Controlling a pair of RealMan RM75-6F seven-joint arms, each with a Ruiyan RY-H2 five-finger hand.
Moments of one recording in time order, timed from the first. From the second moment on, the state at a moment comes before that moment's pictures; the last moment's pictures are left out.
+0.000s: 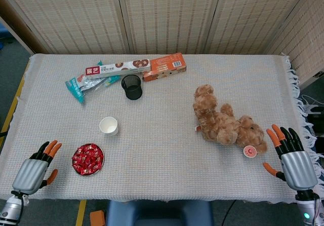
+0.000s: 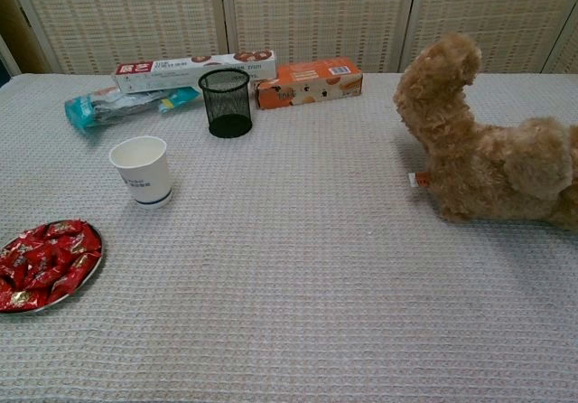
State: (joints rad) left arm -0.15 -1.18 0.05 -1.57 1.58 1.36 0.19; right arm 0.09 -1.17 -0.02 -1.55 -1.65 1.63 -0.06
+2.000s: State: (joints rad) left arm -0.36 -1.45 0.05 -1.47 1.45 1.10 0.56; right arm 0.08 -1.13 -0.01 -1.59 -1.64 1.52 -0.06
